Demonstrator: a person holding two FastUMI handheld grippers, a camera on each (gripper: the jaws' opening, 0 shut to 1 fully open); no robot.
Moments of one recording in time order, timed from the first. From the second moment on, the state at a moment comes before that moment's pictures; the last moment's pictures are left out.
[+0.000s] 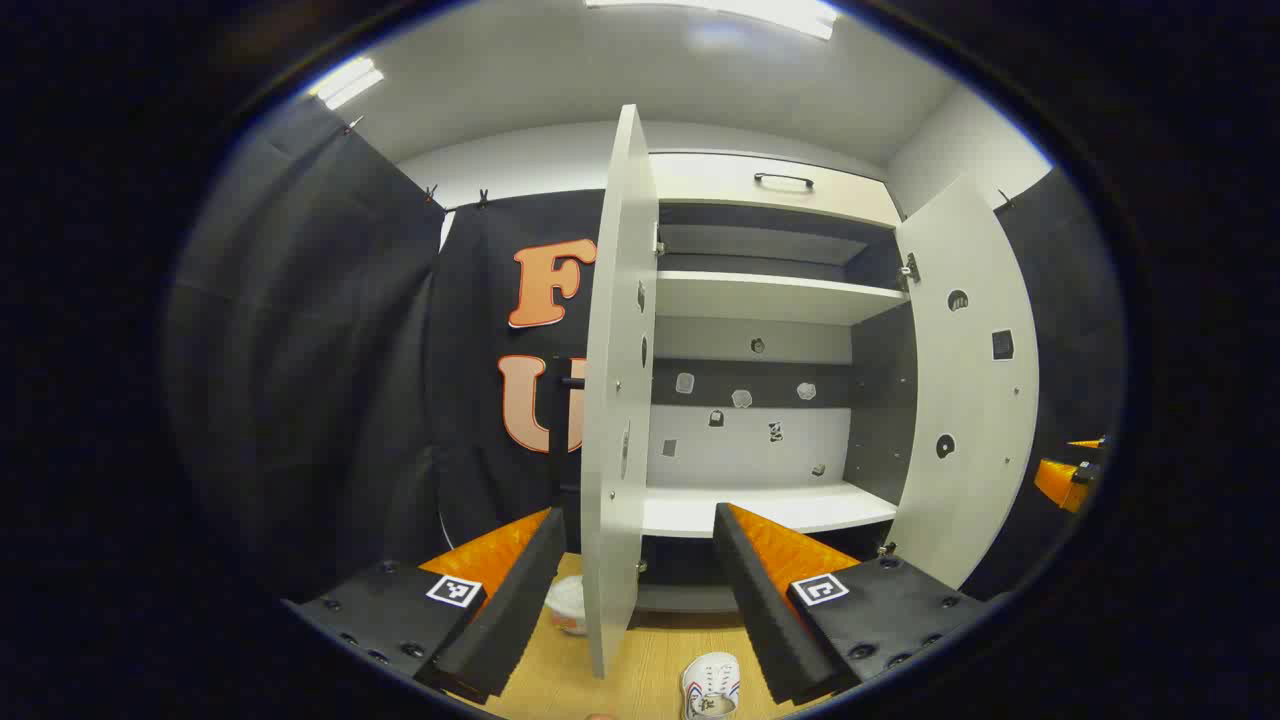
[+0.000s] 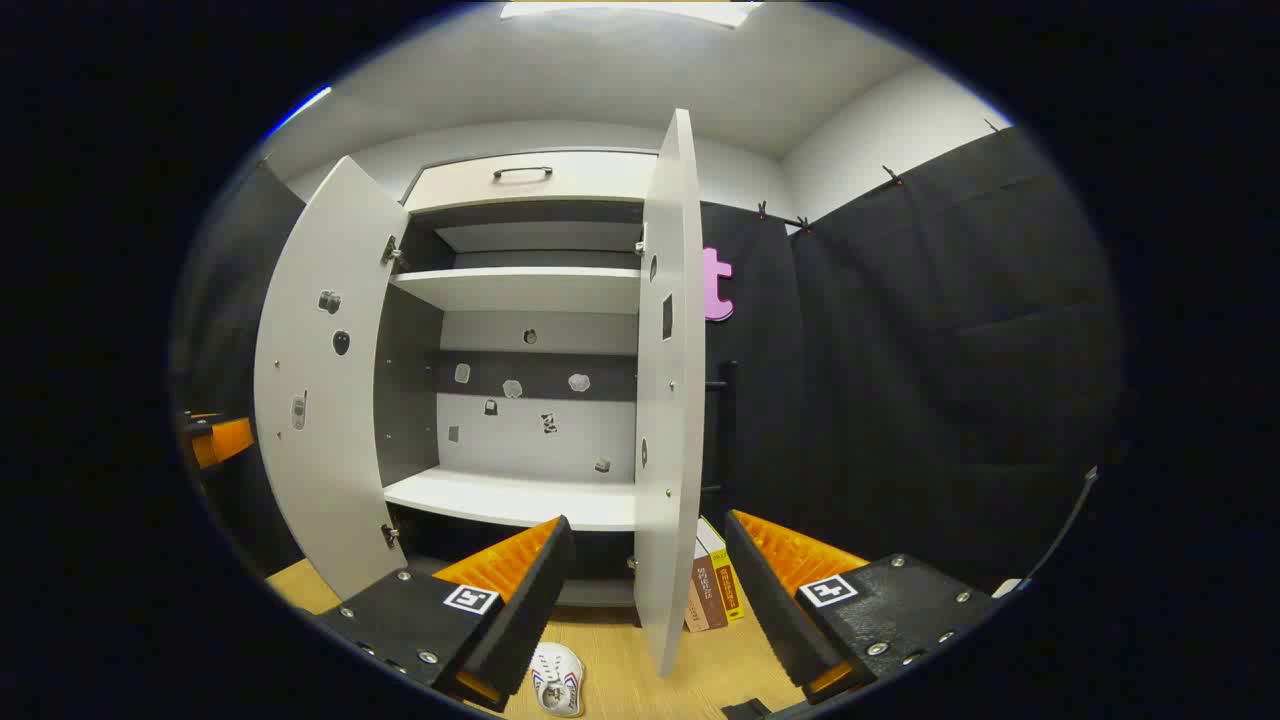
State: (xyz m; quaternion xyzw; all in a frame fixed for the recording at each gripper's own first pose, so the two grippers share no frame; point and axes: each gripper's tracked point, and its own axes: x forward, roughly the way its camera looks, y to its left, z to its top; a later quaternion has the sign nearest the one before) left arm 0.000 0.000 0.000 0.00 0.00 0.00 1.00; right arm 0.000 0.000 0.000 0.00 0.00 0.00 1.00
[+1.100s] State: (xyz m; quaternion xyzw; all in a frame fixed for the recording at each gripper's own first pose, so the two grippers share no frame) left arm 0.020 -0.004 -0.002 0.00 0.00 -0.01 1.00; right arm 0.022 0.035 -0.028 -0.01 0.02 0.02 1.00
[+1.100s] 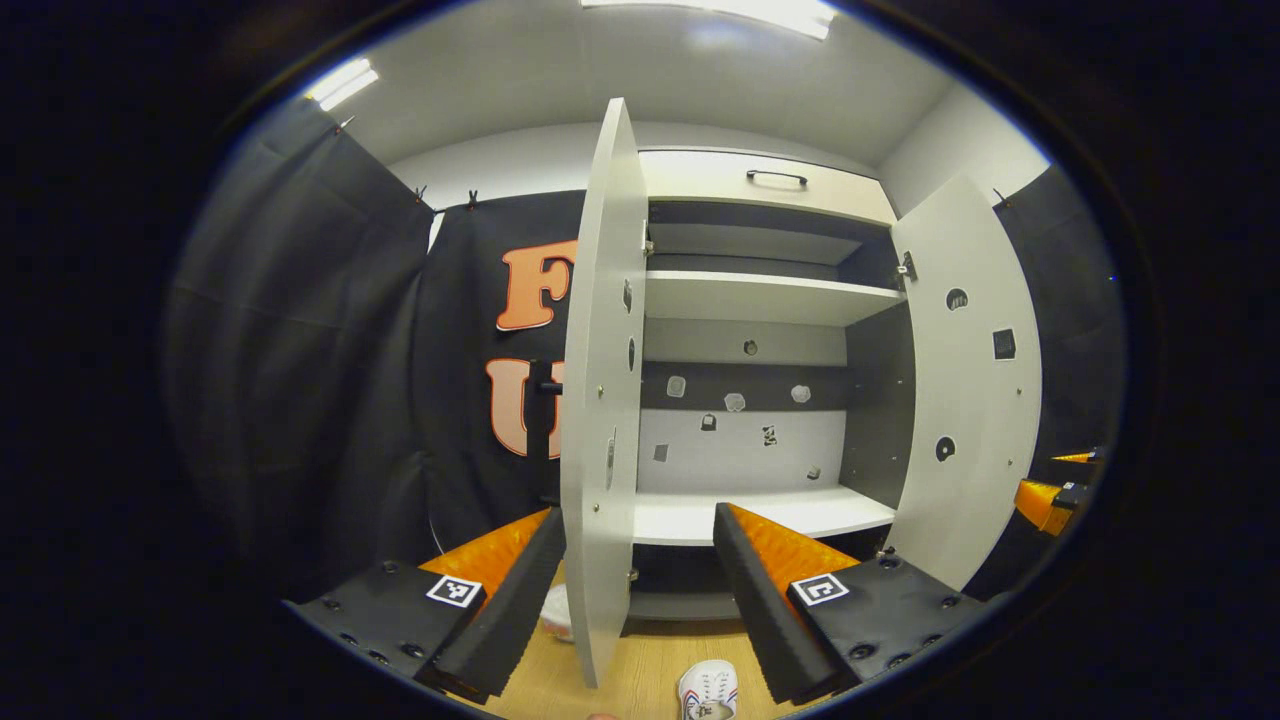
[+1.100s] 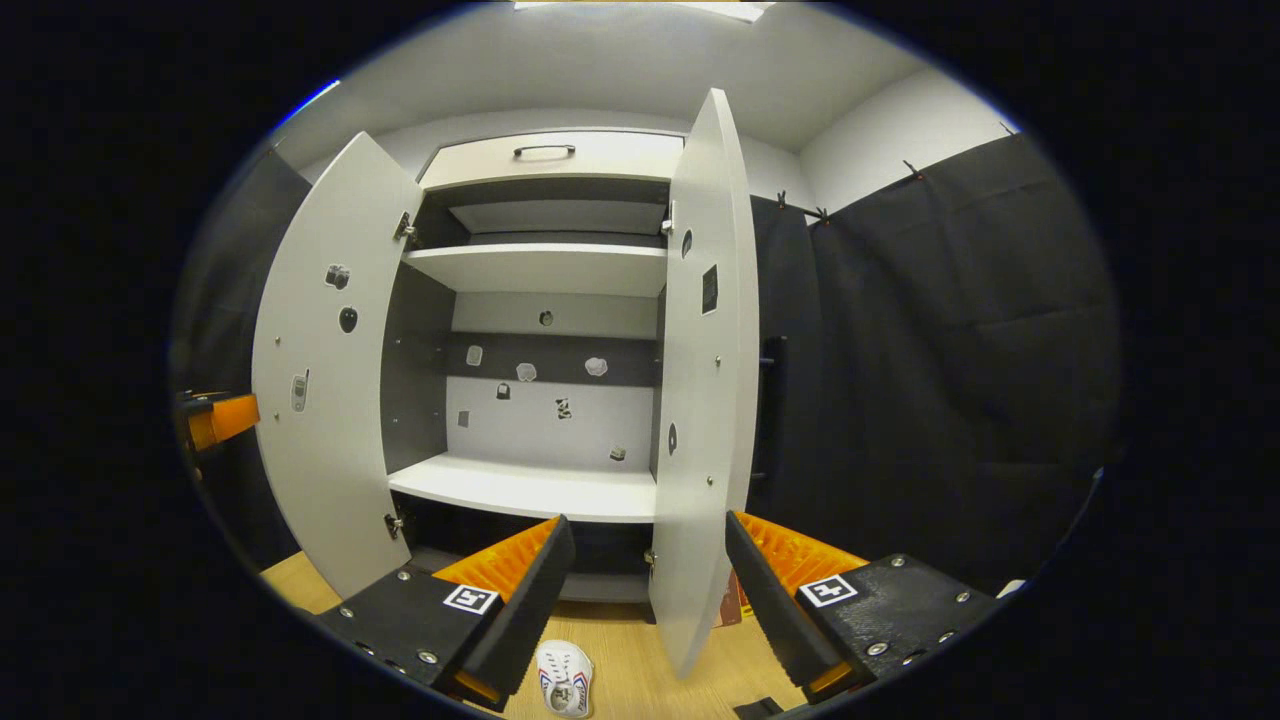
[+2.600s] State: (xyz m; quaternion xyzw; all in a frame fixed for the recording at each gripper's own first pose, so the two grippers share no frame) left arm 0.004 0.017 -0.024 0.02 0.03 0.02 1.00; right arm 0.032 0.100 -0.411 0.00 0.33 0.08 0.94
